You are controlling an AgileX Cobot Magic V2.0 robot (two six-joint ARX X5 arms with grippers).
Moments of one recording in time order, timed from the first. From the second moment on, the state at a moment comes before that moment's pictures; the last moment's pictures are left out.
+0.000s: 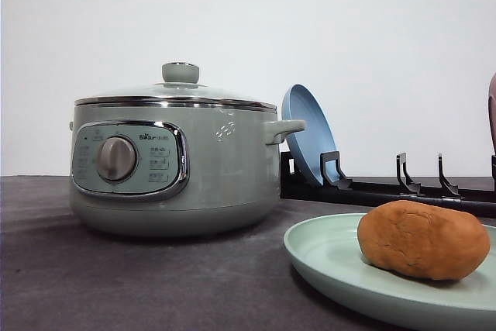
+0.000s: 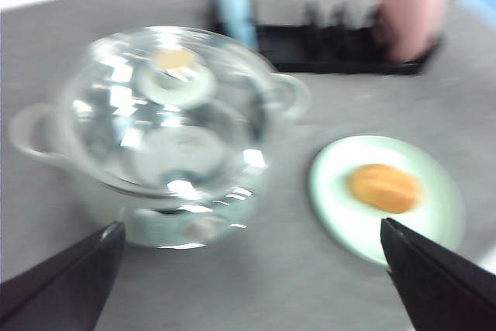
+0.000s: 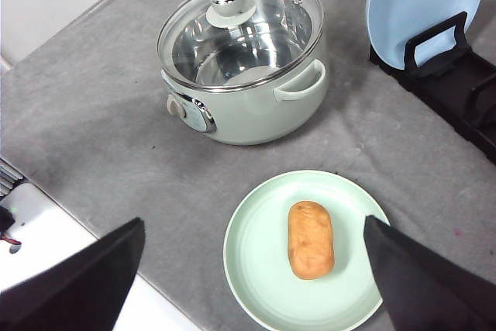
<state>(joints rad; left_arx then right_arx) -0.56 0.67 1.13 -0.92 0.13 -0.11 0.49 0.59 1.25 -1.17 -0.24 0.14</state>
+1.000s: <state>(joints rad) -0.56 0.52 1.05 -0.89 0.16 -0.21 0.49 0.55 1.07 -1.05 -0.29 0.13</state>
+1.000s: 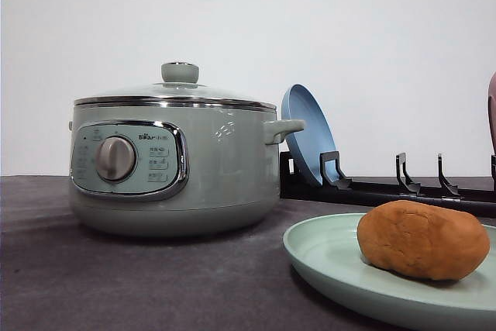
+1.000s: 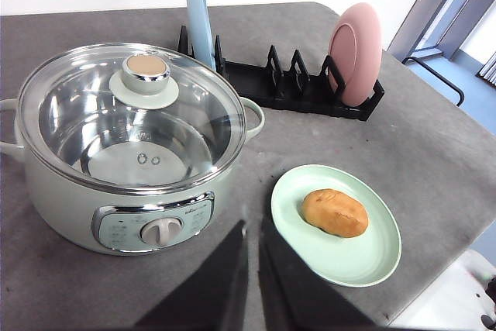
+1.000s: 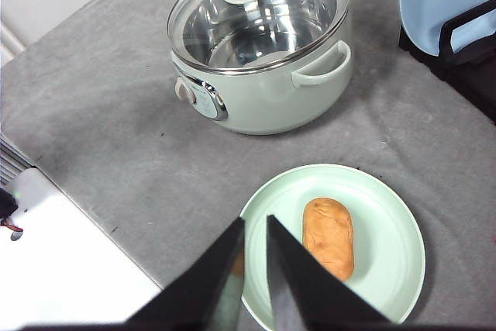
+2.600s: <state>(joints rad) -0.03 0.01 0.03 -0.17 0.00 -0.09 0.49 0.55 1.07 -1.04 -0.29 0.13</state>
